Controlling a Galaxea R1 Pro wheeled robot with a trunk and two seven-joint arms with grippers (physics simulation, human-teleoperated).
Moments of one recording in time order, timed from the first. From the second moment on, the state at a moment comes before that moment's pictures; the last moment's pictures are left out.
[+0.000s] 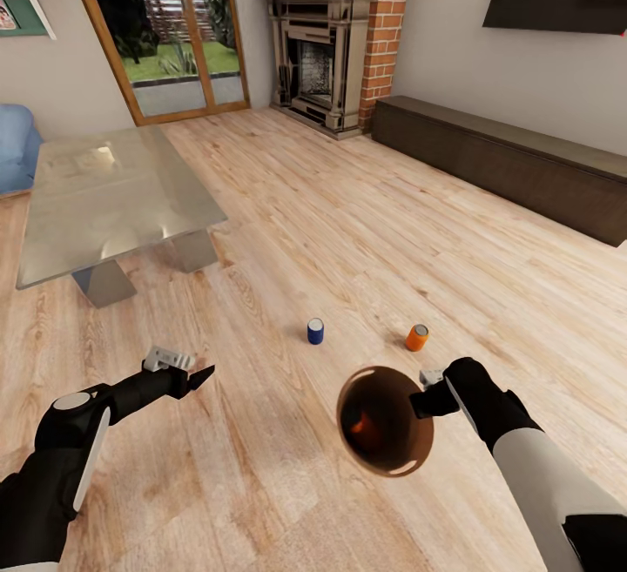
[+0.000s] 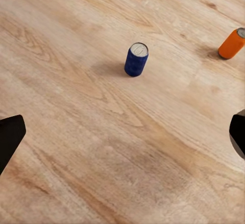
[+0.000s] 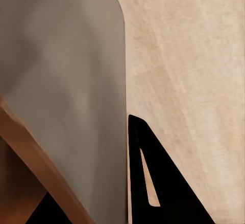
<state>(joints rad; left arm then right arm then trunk) -0.41 0.15 0.21 -1.49 -0.15 0.55 -0.71 -0.82 -0.13 0.07 -0.65 0.25 0.94 0.50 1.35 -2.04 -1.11</state>
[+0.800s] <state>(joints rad) -0.41 0.14 0.21 -1.49 -0.16 0.55 -0.69 -0.82 -0.12 -0.05 -0.66 0.26 0.94 0.49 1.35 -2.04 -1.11</state>
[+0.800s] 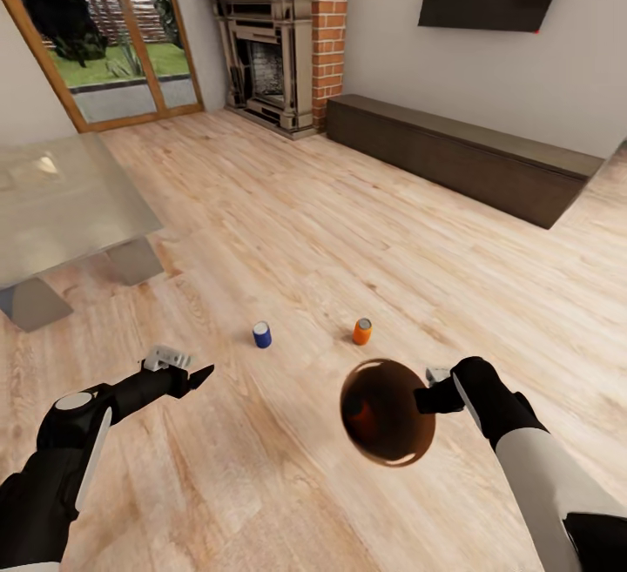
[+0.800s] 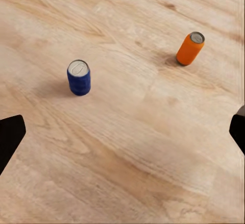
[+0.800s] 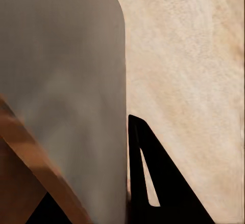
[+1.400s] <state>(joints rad) -0.41 0.14 0.21 -1.49 -0.16 0.55 -0.69 -0.82 -0.13 -0.05 -0.66 0.26 0.94 0.49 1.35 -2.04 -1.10</state>
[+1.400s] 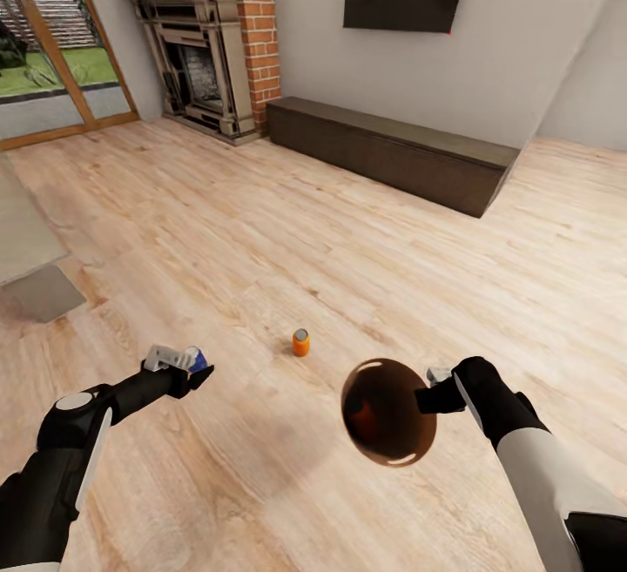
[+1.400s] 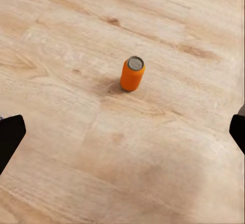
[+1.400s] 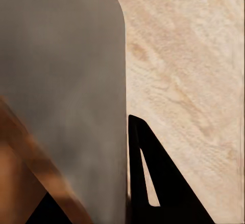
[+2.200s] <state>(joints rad) -0.41 0.14 0.21 -1.48 -0.17 0.55 -0.69 -0.82 -0.12 -0.04 -0.66 0.26 0.94 0.45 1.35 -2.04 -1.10</state>
